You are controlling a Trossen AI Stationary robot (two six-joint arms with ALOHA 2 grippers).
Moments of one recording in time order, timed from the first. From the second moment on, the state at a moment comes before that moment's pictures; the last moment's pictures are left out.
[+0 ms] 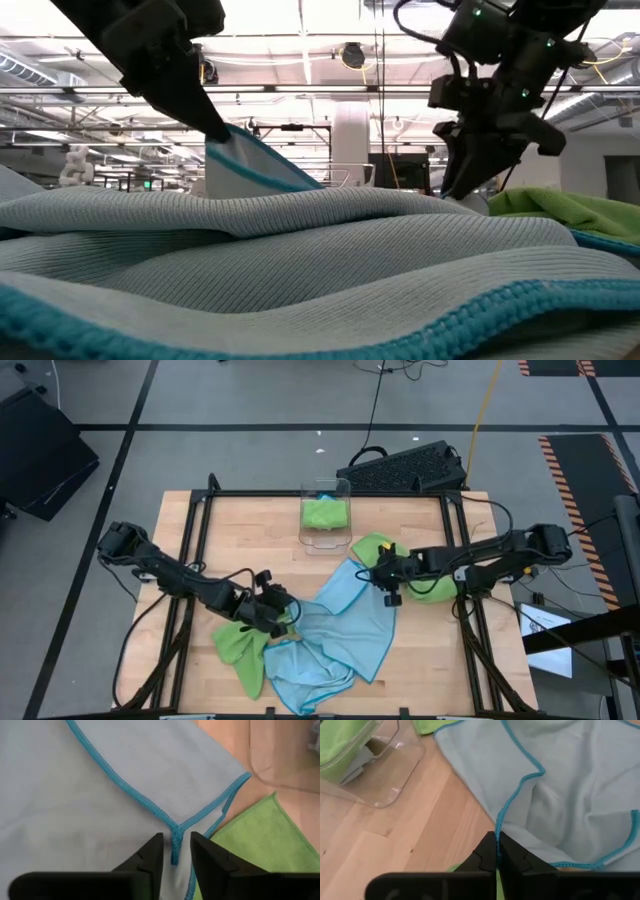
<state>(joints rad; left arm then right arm) -0.42 1.47 0.85 -0.30 -0.55 -0.50 0.00 1.33 0.63 -0.32 0.13 -0.17</state>
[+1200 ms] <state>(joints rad) -0.44 1.47 0.72 -0.16 -0.58 -0.56 -0.03 1.34 0.63 -0.42 0.13 -0.39</state>
